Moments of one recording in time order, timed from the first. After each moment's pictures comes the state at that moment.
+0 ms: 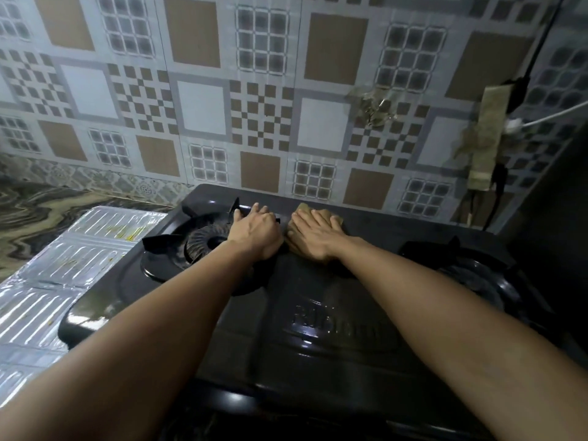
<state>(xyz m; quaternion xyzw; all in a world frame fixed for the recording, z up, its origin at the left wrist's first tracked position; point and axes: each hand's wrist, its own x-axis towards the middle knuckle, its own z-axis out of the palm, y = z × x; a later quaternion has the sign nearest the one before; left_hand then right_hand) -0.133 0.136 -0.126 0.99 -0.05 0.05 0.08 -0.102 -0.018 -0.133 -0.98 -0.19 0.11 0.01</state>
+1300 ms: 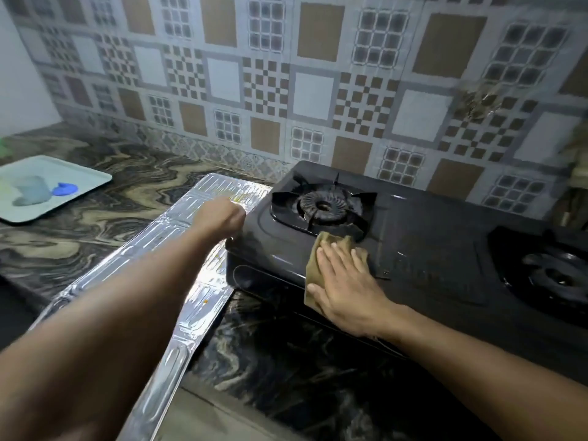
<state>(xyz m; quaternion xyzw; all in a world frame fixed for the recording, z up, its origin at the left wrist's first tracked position) -0.309 0.330 -0.108 0.92 0.25 0.04 0.30 -0.335 0.076 -0.155 -0.94 -0.34 0.02 0.00</state>
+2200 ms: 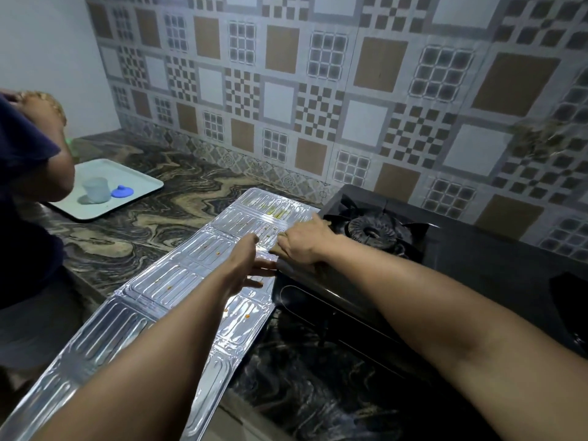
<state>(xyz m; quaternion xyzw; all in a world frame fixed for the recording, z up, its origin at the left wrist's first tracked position) -0.356 0.377 -0.145 0.64 0.27 -0.03 0.71 -0.247 0.269 -0.116 -0.89 -0.44 0.05 -0.14</state>
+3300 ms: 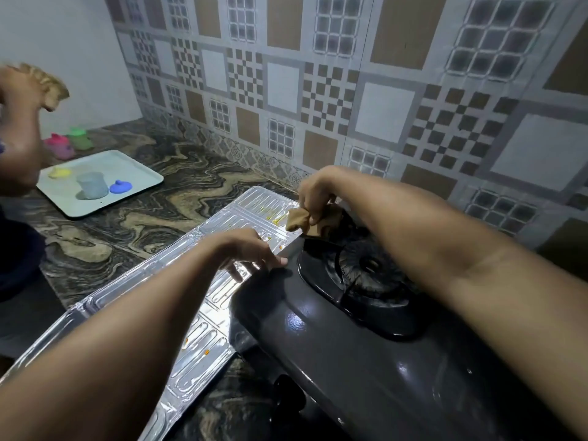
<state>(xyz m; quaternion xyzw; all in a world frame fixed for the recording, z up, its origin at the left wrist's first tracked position) -0.232 0.369 -0.111 0.83 0.28 -0.19 0.44 -0.064 0.298 -0.058 -0.82 -0.49 0.18 -0.24</state>
